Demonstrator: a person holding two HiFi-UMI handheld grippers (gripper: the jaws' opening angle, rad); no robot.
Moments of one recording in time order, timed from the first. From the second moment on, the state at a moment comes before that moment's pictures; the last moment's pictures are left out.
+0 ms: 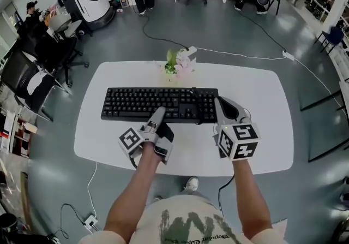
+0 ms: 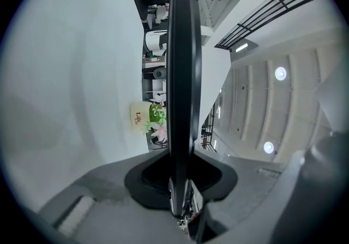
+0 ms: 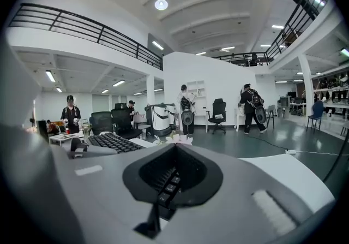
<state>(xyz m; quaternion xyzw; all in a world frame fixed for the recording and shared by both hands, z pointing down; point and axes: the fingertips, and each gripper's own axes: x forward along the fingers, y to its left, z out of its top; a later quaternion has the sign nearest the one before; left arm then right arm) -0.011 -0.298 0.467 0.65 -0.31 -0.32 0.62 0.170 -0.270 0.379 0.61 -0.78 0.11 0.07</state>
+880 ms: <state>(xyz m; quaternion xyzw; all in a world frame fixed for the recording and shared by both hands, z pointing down) -0.002 -0.307 0.521 0.63 -0.31 -0.31 0.64 0.157 -0.289 0.410 0.58 -0.80 0.13 0.10</state>
